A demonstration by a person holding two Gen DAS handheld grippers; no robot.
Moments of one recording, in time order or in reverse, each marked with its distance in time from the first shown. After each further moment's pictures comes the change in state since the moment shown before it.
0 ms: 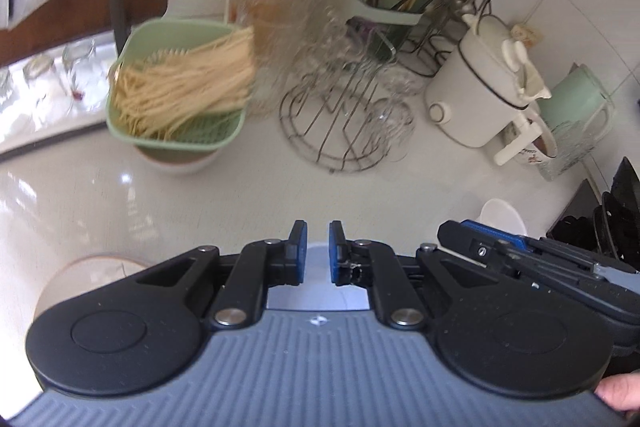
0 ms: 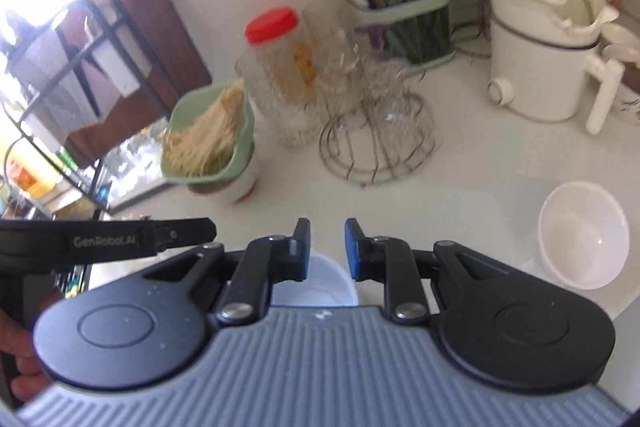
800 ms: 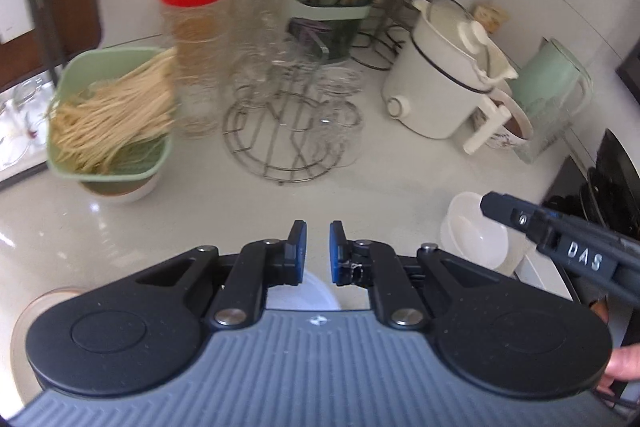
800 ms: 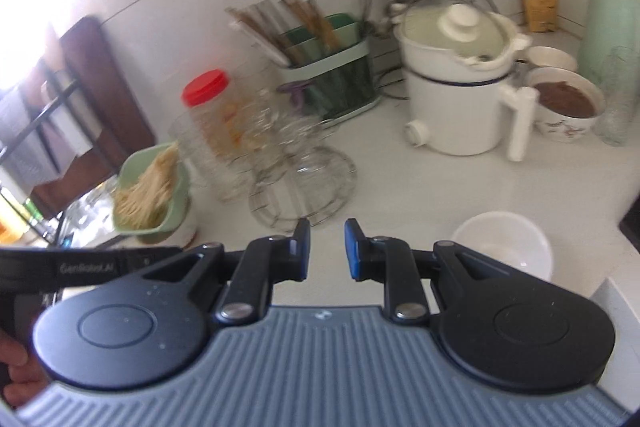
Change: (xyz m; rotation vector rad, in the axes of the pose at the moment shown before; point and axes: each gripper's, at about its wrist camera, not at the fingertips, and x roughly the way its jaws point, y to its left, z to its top) left arm 0.020 -0.050 0.007 0.110 -0.001 -0.055; right arm -0.038 -0.060 0.005 0.077 -0.140 -0.124
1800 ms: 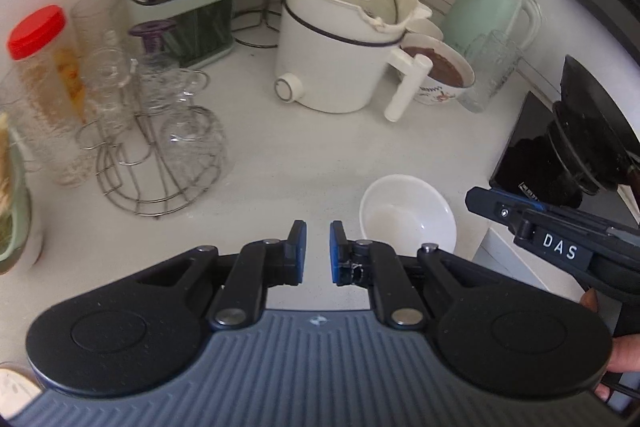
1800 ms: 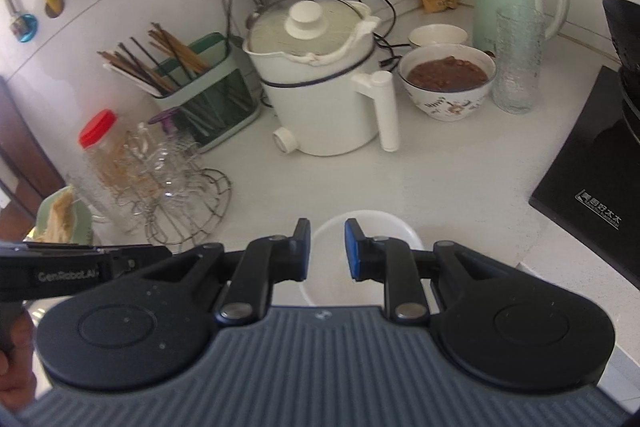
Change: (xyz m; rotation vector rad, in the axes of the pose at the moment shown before) left arm 0.078 -0.120 0.018 0.229 0.084 -0.079; right arm -0.006 -0.108 -0.005 0.154 -0.025 -0.168
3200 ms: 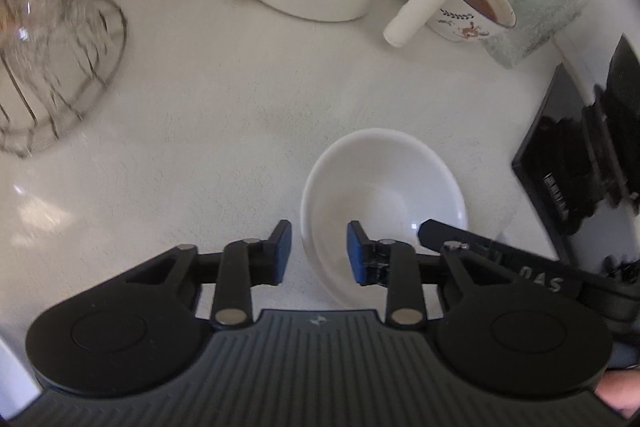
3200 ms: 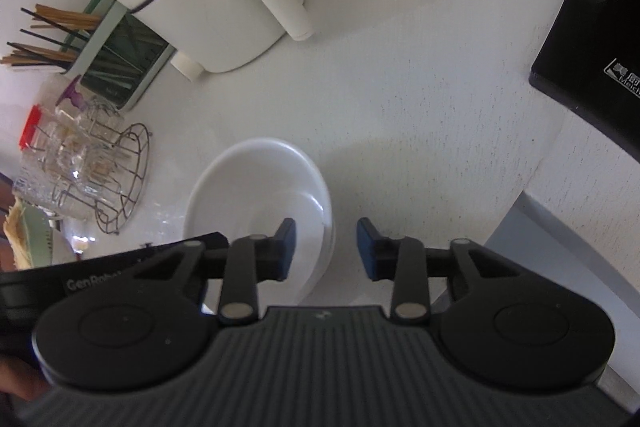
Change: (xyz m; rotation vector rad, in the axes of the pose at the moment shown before) left arm 0.157 -0.034 0.000 -0.186 0.227 -0.078; right arm 0.103 -0.097 -0.018 0.235 0.319 0.050
